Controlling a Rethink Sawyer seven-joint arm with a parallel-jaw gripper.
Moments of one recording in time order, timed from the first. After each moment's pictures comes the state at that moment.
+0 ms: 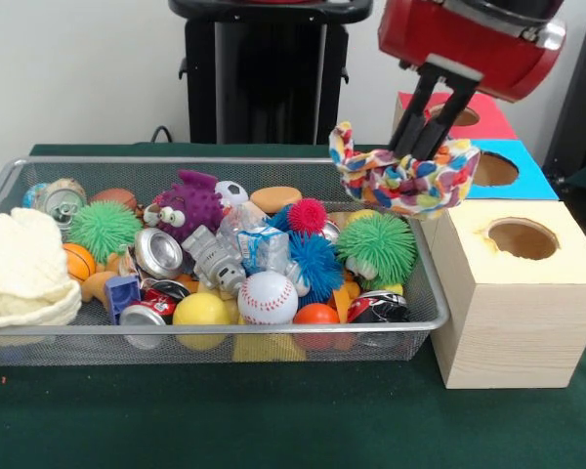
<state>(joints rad) 0.02 -0.35 -0.27 0.62 -0.03 1.39 1.88</state>
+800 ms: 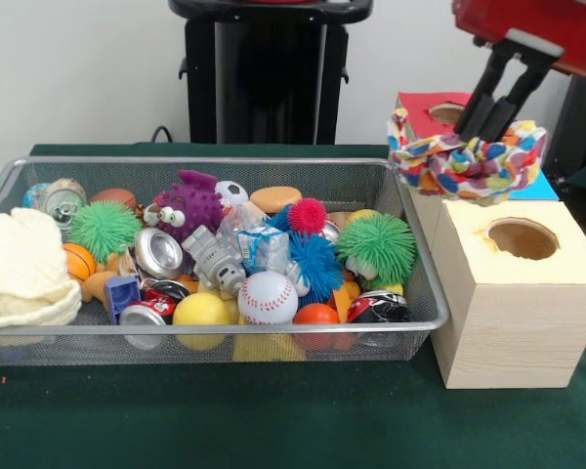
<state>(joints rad) 0.08 -0.37 -0.27 0.62 -0.03 1.40 1.88</state>
